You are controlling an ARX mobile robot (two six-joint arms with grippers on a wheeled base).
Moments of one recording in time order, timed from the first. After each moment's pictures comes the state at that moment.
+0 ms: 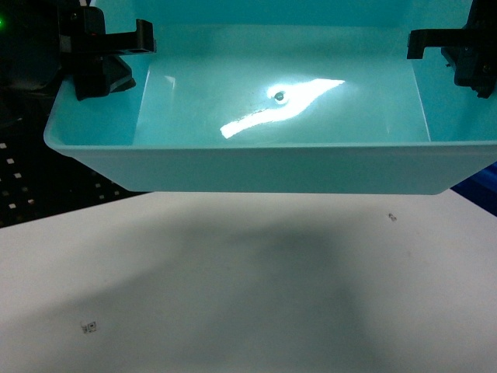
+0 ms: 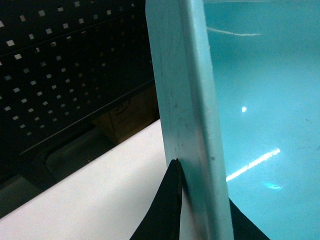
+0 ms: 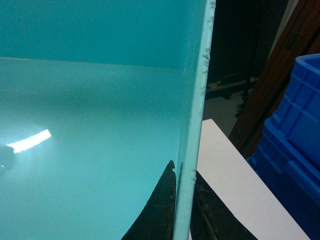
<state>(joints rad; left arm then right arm) -0.21 1.54 0.93 0.24 0.02 -0.05 0.23 1.59 0.86 0.57 0.13 0.03</state>
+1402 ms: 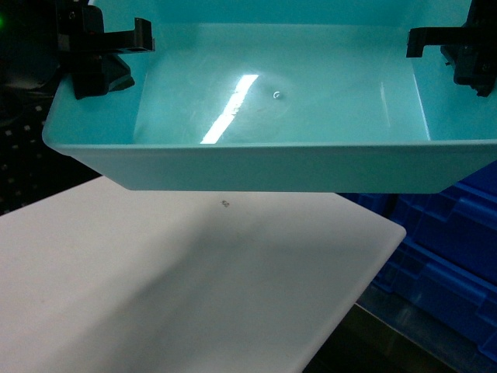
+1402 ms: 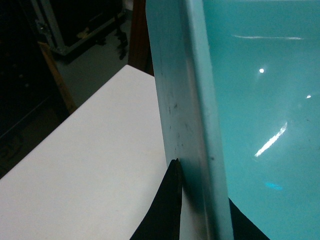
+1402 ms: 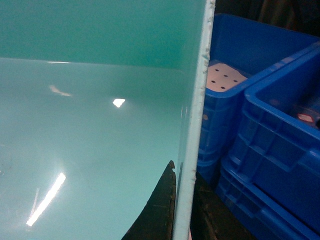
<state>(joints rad) -0.21 1.54 0.93 0.25 0.02 -0.05 0.23 1.59 0.86 0.57 0.13 0.03</state>
